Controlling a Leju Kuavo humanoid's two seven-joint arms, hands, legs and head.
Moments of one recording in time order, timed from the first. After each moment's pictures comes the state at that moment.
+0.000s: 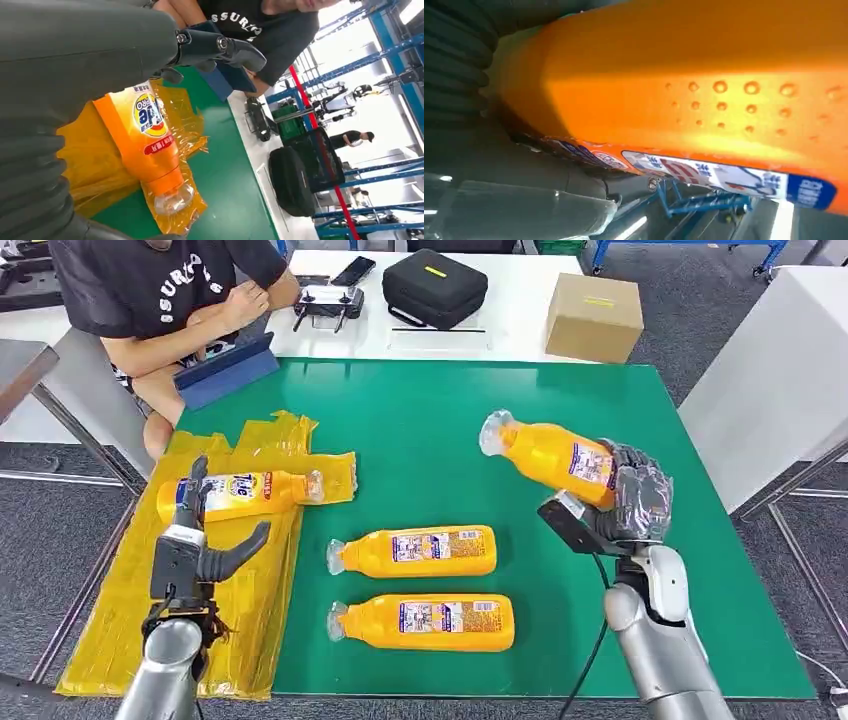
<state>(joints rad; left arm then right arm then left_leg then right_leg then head) -0.18 -0.09 -0.06 -1.36 -0.31 0.16 -0.32 -0.31 -0.12 0.04 -1.27 0.94 -0.53 -0.14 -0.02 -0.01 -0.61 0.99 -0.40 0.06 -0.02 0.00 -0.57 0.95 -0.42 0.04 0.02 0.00</state>
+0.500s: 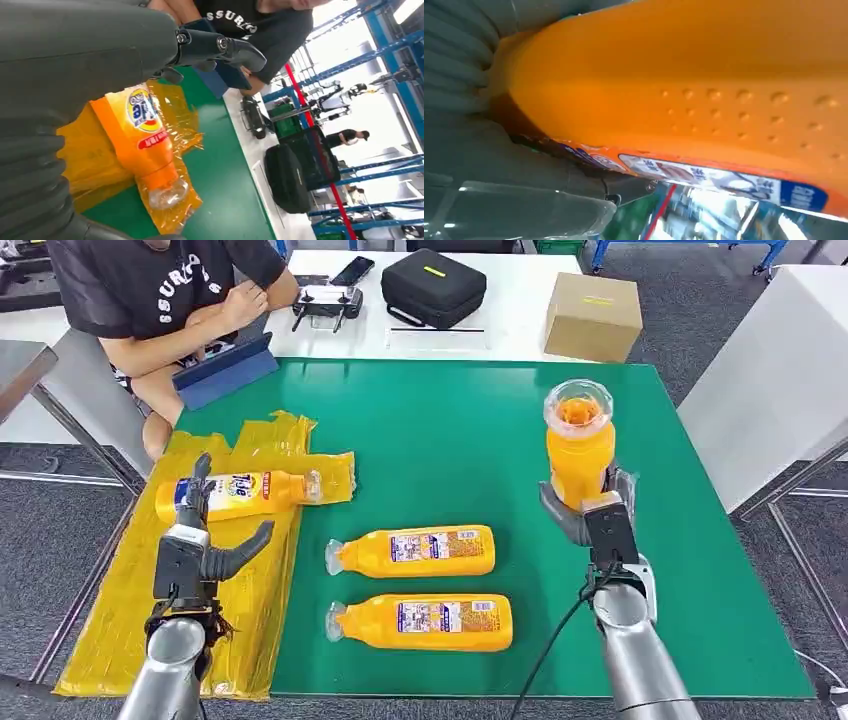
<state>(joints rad) -0.19 -0.10 -0.07 -1.36 -0.32 0.16 -0.32 -0.30 -0.01 0.03 -1.29 0.21 -0.25 -0.50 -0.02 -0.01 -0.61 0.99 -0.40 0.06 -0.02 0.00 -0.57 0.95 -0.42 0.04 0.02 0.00</state>
